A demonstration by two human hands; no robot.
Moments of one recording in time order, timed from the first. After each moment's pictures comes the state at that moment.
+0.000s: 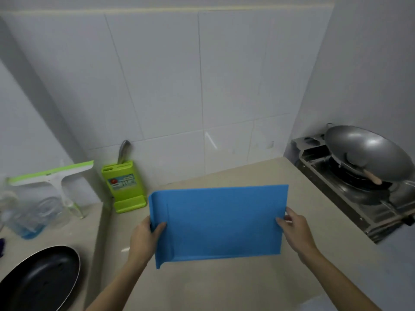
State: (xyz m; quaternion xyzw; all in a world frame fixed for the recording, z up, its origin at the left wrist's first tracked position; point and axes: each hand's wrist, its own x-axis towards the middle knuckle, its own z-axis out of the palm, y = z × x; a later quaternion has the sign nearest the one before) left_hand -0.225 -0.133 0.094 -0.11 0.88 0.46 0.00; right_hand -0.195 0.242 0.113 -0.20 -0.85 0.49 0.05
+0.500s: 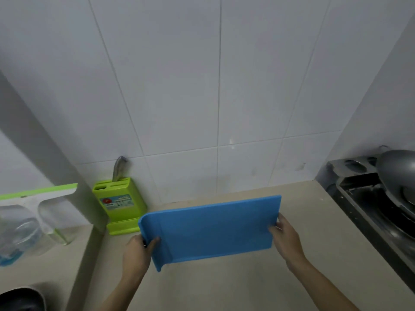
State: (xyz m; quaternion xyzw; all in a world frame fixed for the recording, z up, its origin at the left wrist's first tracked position) left_hand -0.346 -0.136 0.051 -0.24 0.89 0.38 -0.03; right_hand -0.377 0.222 0.076 -0.17 -0.83 0.52 0.00
